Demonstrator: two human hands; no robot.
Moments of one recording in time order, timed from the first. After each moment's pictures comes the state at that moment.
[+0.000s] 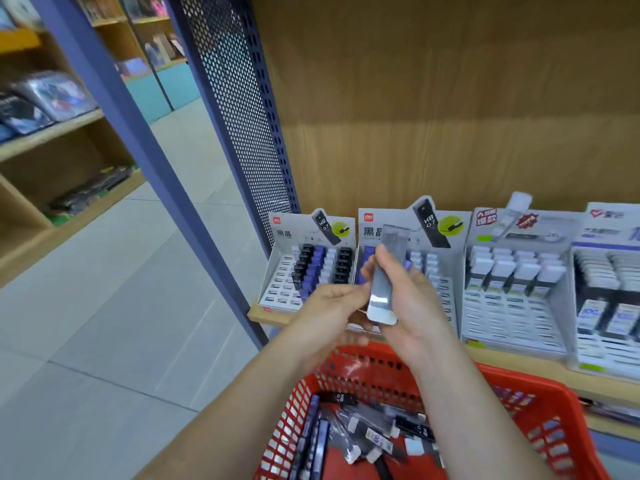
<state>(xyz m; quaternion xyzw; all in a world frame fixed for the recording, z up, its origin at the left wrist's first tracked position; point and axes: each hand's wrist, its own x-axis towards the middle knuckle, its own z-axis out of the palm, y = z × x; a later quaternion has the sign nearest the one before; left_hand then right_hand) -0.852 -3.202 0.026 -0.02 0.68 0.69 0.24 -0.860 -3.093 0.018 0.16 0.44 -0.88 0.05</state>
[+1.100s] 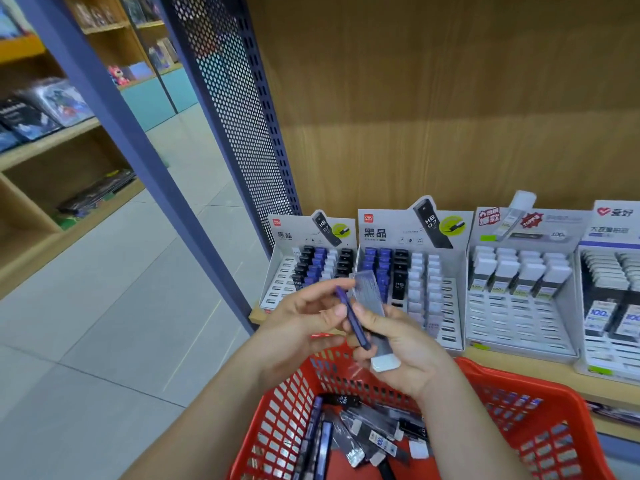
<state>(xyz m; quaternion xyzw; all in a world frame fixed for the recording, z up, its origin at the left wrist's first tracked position) -0.847 -3.242 0.019 0.03 0.64 0.73 0.22 -0.839 -3.078 -0.012 0.09 0.38 -0.88 0.26</state>
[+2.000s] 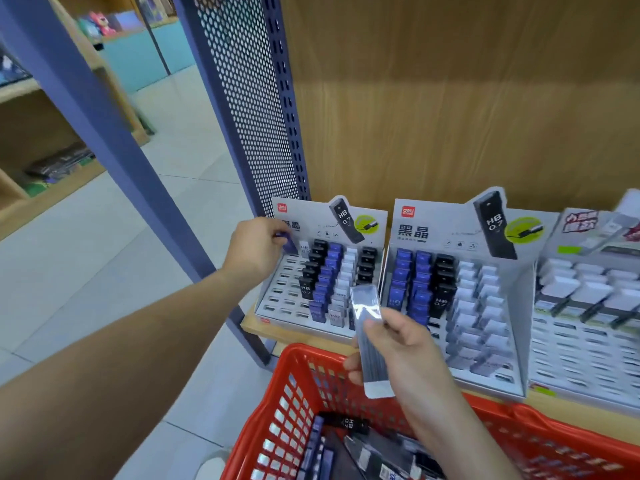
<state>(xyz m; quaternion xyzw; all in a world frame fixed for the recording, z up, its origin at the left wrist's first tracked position) -1.030 -3.323 -0.037 0.00 0.97 0.22 -0.10 -0.874 -3.120 -0.037 0.12 0.64 -0.74 0.14</state>
